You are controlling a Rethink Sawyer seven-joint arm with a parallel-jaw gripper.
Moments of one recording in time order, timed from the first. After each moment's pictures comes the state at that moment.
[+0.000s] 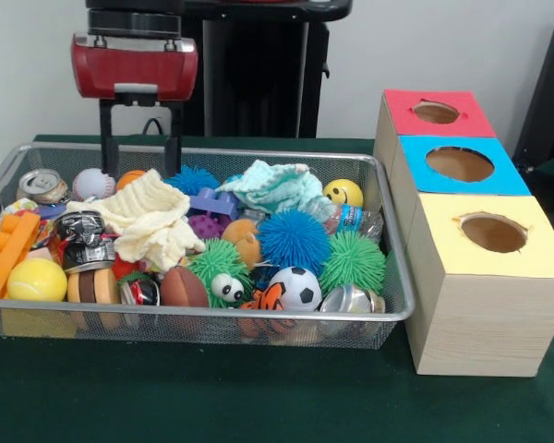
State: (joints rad) arm -0.79 -0.81 0.53 1.69 -0.56 0.49 1.57
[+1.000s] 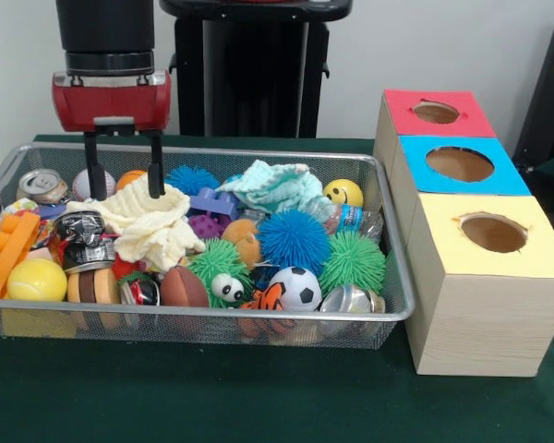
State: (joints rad) arm -0.86 -0.72 0.56 1.69 -0.56 0.49 1.57
